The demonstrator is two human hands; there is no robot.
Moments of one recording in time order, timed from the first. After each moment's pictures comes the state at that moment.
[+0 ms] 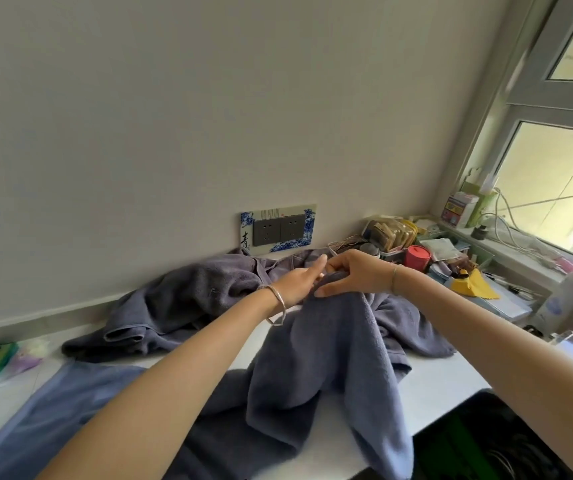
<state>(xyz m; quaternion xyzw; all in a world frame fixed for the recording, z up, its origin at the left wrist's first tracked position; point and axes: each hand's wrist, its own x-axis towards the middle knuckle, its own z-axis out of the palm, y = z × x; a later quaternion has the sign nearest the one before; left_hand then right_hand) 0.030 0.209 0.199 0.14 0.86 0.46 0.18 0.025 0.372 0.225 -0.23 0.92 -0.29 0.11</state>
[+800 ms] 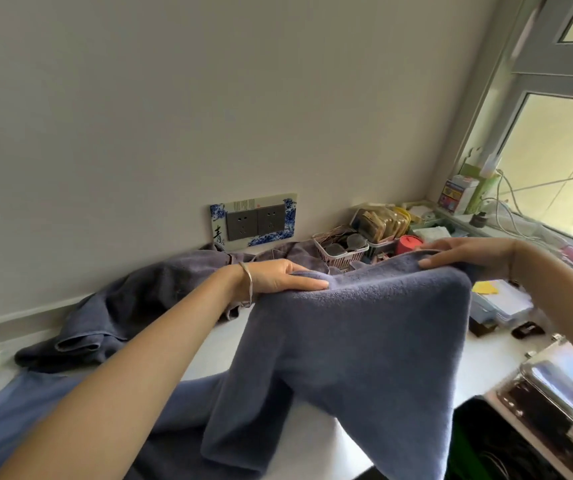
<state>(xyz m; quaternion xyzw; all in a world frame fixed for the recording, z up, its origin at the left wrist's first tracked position) -0.024 0.237 0.197 0.22 0.81 0.43 0.34 0.005 0.575 0.247 0.02 0.82 -0.49 0.29</state>
